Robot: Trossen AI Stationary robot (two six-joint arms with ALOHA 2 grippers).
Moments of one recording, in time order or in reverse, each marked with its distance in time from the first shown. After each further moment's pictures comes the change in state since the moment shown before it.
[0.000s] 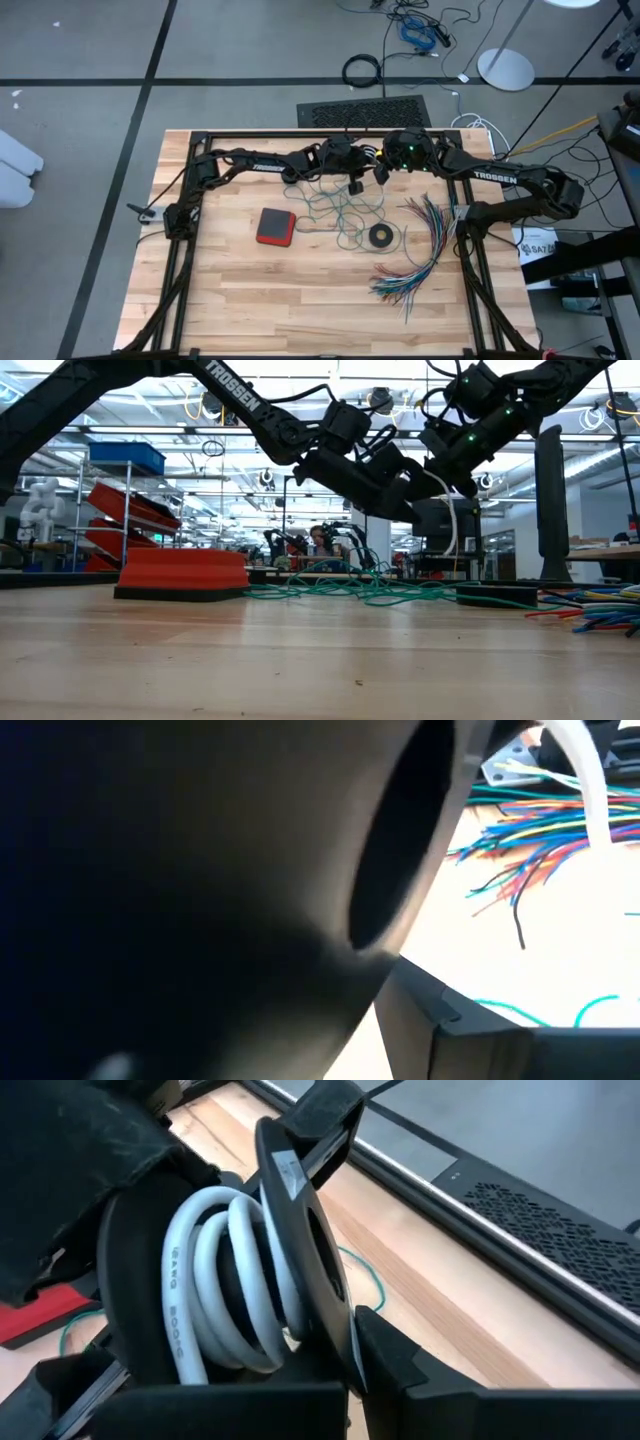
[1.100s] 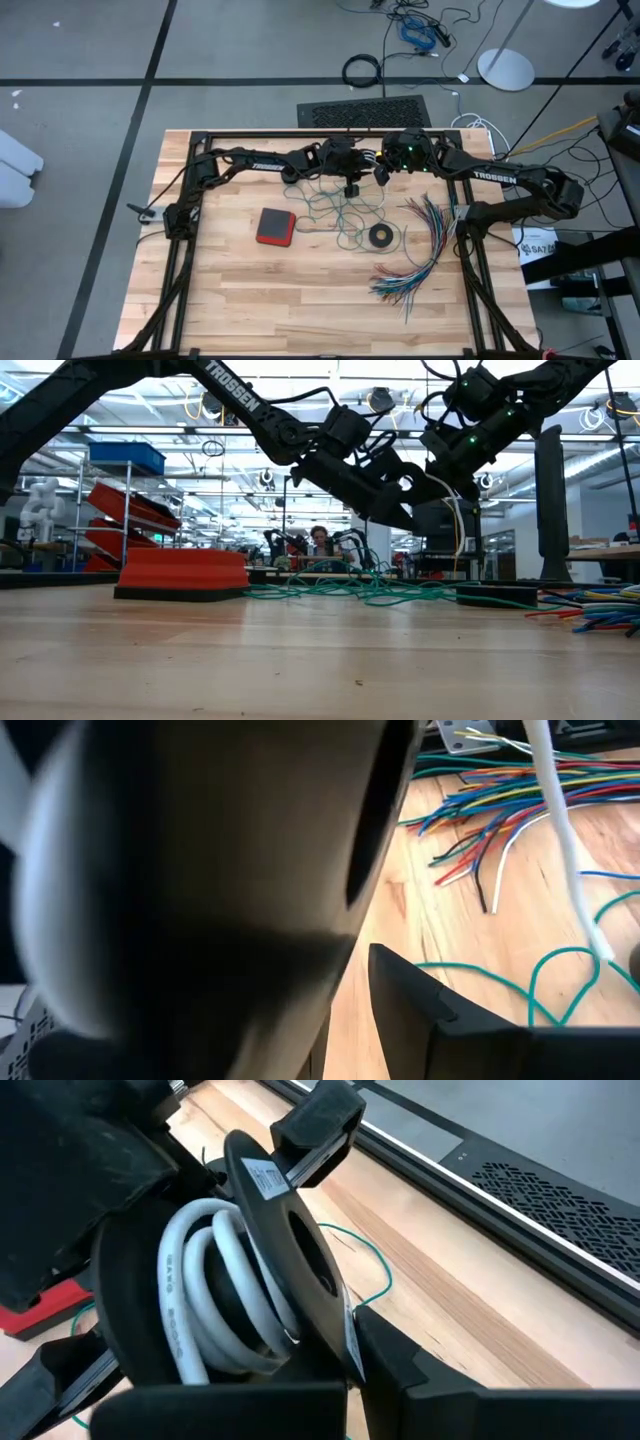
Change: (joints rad) left arm 0.012 0.000 0.000 -0.078 0.076 0.034; right arm -0.001 0.002 -0.002 -0.027 -0.025 0.033
